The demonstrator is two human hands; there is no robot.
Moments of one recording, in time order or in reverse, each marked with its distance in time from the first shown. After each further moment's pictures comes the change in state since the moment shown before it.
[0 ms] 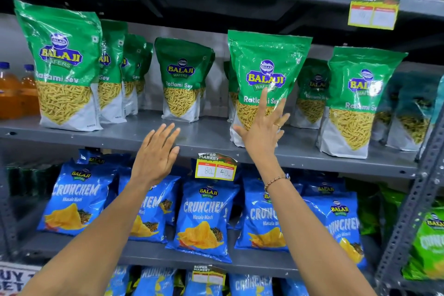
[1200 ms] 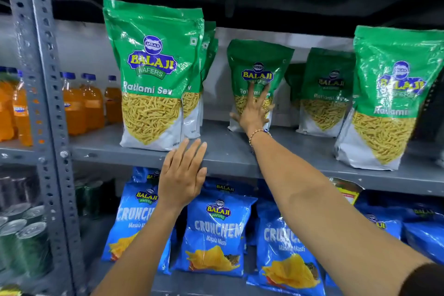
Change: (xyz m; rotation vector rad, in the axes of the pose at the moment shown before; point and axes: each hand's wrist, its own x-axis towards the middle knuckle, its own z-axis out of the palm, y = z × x) left_hand -0.024 -0.171 0.023 0.092 0.448 0.096; right_hand 0.083 -0.175 0.247 -0.008 -0.228 0.062
